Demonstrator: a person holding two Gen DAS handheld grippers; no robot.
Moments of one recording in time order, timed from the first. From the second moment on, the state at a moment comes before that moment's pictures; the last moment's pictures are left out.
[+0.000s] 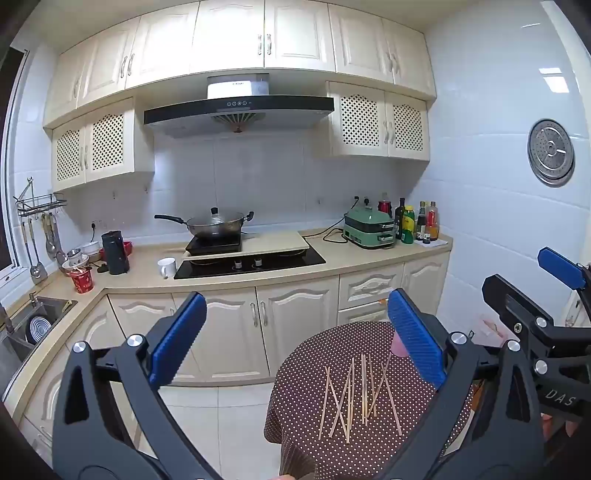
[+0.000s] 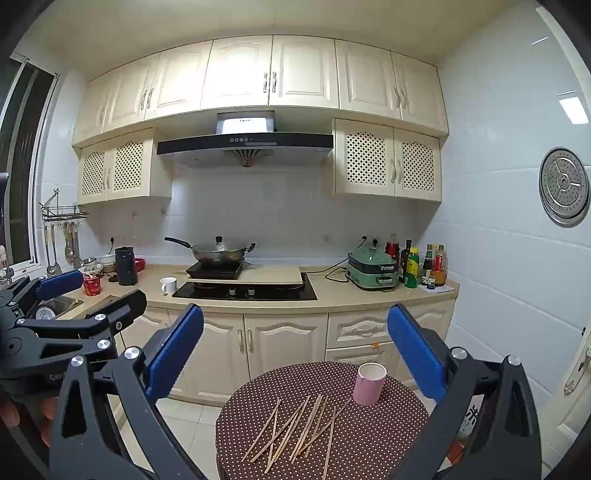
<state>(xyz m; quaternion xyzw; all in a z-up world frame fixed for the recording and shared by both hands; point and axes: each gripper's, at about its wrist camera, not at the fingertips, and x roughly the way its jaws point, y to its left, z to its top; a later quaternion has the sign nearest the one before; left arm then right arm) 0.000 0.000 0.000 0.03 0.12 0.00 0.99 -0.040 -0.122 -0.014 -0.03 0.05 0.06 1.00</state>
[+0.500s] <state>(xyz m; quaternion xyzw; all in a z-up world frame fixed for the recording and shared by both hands) -0.003 0.020 0.006 0.02 0.13 0.00 0.99 -0.033 -0.115 -0.017 -0.03 0.06 0.06 1.00</state>
